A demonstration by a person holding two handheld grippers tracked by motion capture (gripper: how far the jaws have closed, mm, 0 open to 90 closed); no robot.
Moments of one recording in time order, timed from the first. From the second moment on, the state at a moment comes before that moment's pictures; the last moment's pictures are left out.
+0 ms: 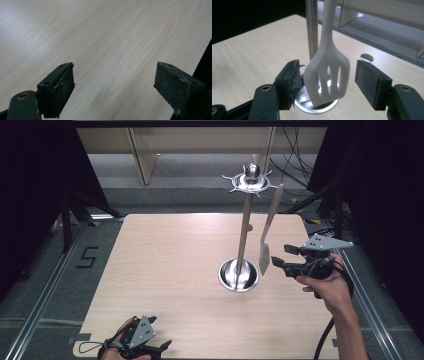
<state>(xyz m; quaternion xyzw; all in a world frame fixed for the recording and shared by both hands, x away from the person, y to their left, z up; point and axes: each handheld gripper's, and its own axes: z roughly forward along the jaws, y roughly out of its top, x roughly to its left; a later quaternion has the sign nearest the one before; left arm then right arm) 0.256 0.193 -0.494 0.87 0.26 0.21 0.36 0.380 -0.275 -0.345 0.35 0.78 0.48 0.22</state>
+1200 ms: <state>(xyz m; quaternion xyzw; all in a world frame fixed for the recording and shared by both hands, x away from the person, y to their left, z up) 0.256 0.192 -0.495 0.87 0.27 0.20 0.37 0.354 -0.294 -0.417 0.38 0.81 0.42 0.16</state>
